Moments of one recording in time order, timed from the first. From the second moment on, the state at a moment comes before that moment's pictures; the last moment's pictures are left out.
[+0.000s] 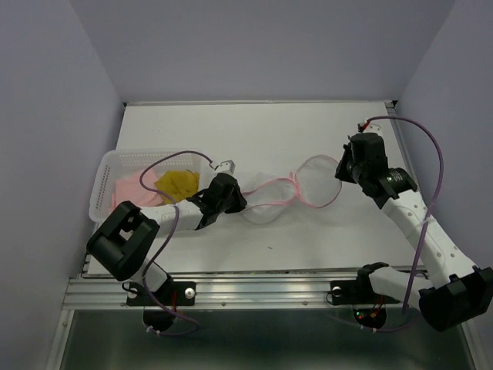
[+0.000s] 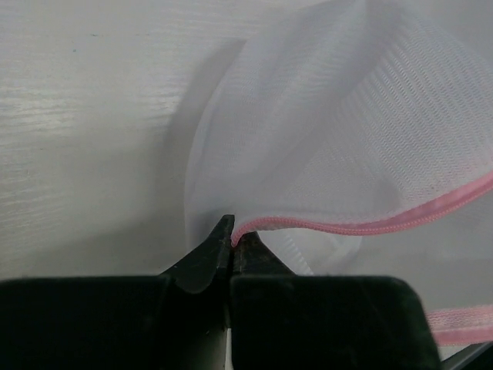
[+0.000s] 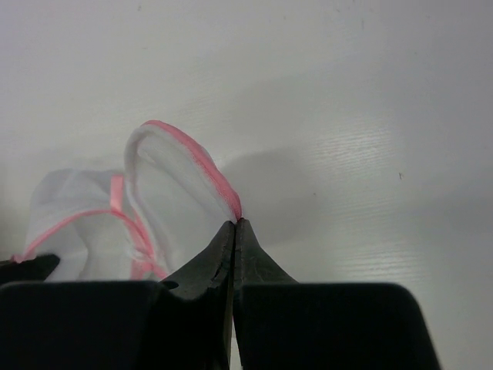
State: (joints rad) left arm -0.70 1.48 0.64 0.17 -0.09 -0.73; right arm 0.31 1.10 1.06 -0.64 0.29 0.47
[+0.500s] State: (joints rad) left arm -0.76 1.60 0.63 0.26 -0.13 -0.82; right arm 0.71 1.30 1.22 -0.60 0.20 0.46
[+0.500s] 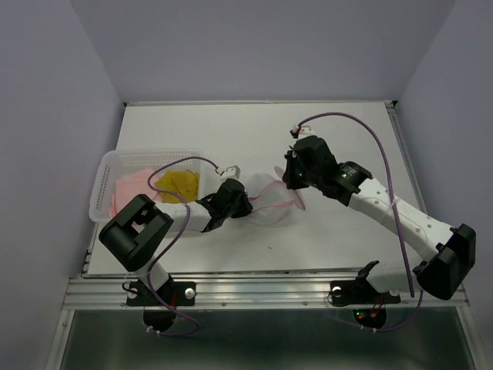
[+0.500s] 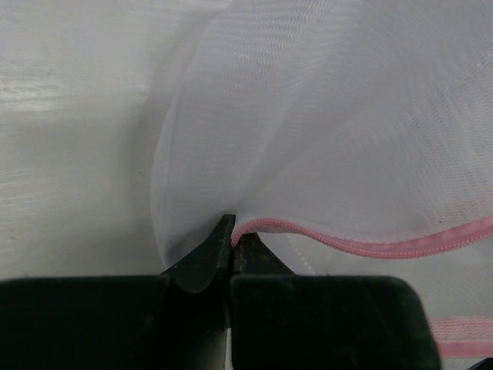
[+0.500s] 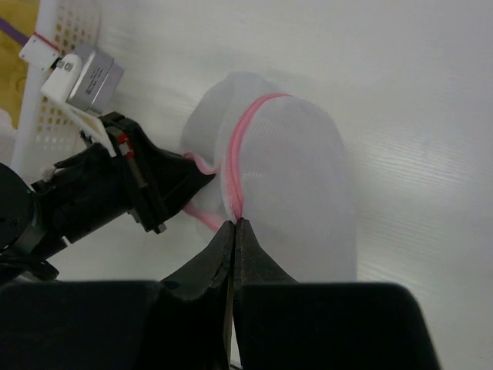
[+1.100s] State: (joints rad) left arm -0.77 1.54 0.59 0.28 -0.15 -0.89; right arm 0.86 1.53 0.96 -0.05 -0.04 0.64
